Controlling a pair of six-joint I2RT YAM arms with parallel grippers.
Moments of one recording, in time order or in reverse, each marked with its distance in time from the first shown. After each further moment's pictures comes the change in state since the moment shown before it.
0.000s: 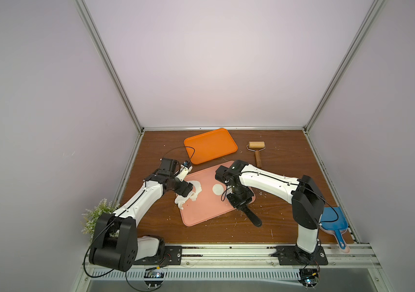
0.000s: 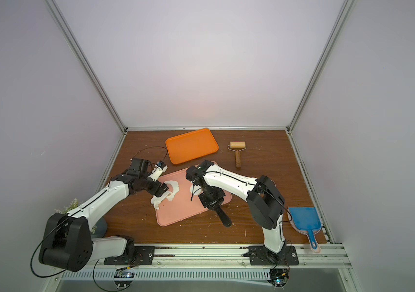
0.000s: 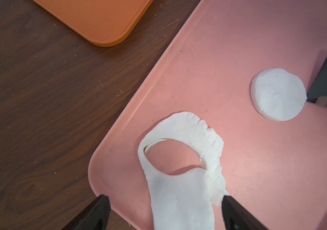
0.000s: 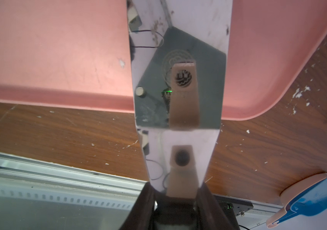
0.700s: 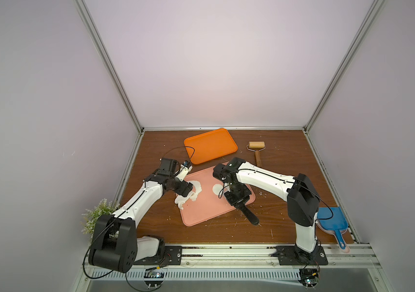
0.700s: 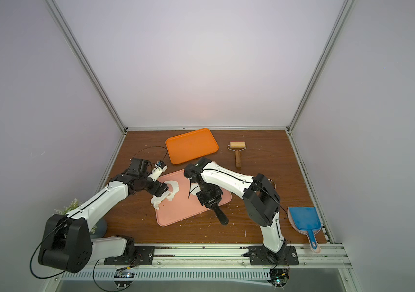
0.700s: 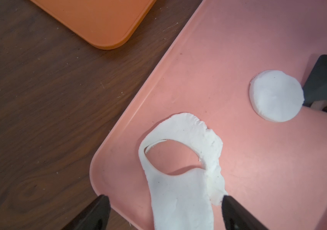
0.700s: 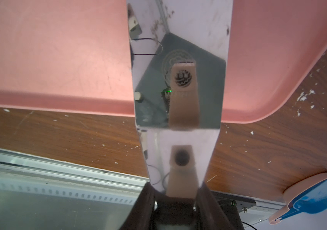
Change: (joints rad) left arm 0.000 -0.008 0.000 0.000 0.000 0.000; right arm -0.004 0.046 0.075 -0.026 -0.033 0.001
